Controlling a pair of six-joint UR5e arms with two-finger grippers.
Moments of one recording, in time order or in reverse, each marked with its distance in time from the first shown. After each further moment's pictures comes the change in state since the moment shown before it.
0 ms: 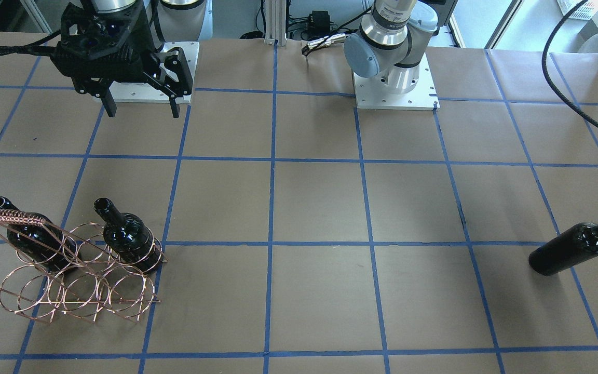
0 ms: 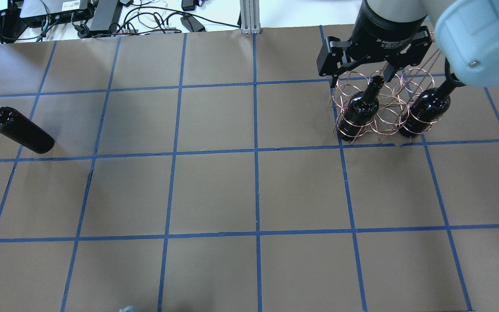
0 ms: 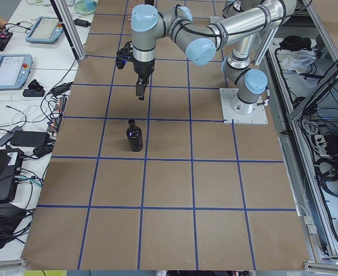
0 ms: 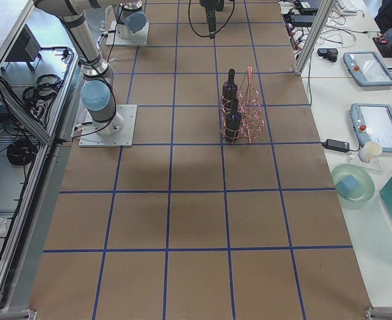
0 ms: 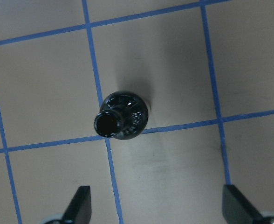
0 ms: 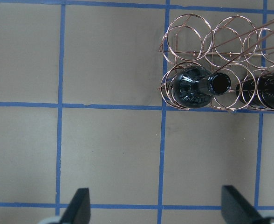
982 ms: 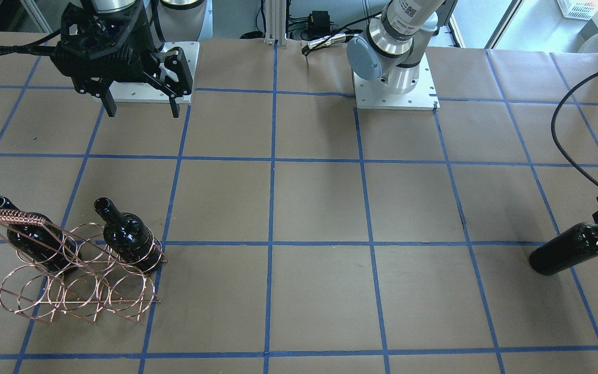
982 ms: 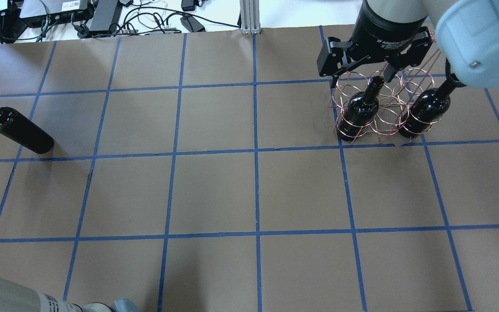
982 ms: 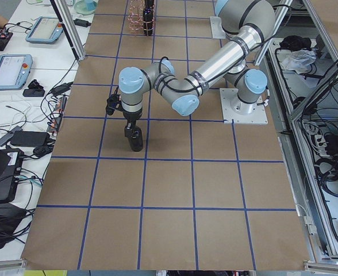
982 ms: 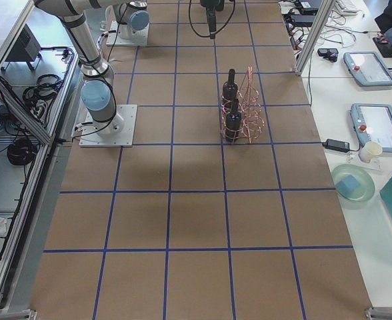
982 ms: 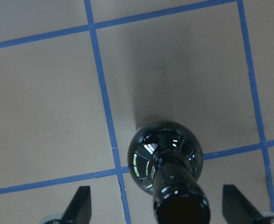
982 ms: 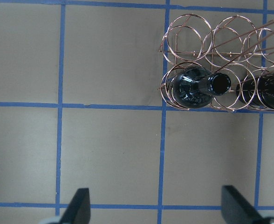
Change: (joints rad) left arm 0.037 -0.176 -0.005 0.140 -0.082 0.050; right arm 0.000 0.000 0.000 0.000 0.000 0.000
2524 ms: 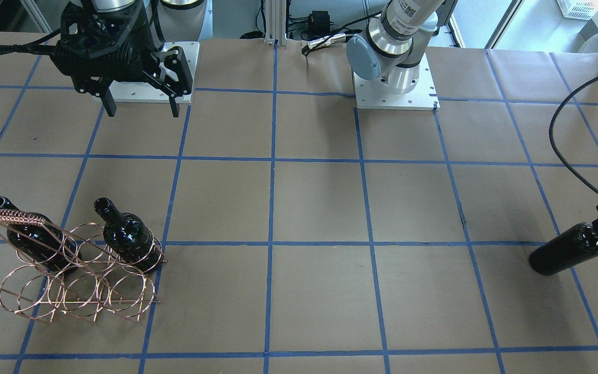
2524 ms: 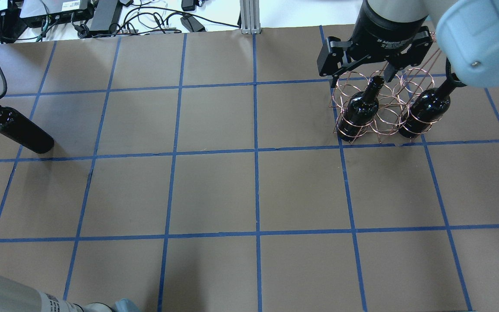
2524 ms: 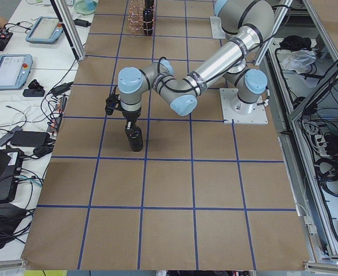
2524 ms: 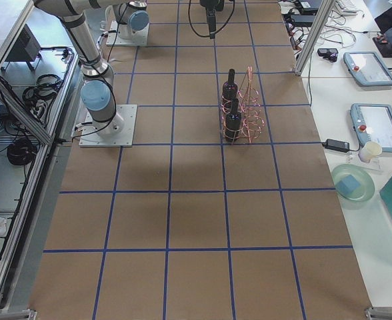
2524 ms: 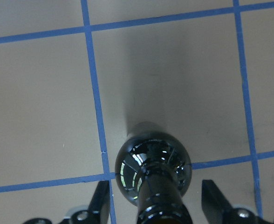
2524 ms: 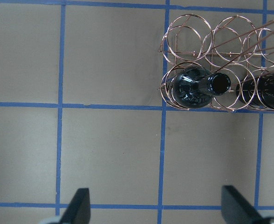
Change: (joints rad) left arm -0.010 -0.005 -0.003 -0.003 -0.006 -0.065; right arm 0.000 -0.001 0.000 0.000 0.000 0.001
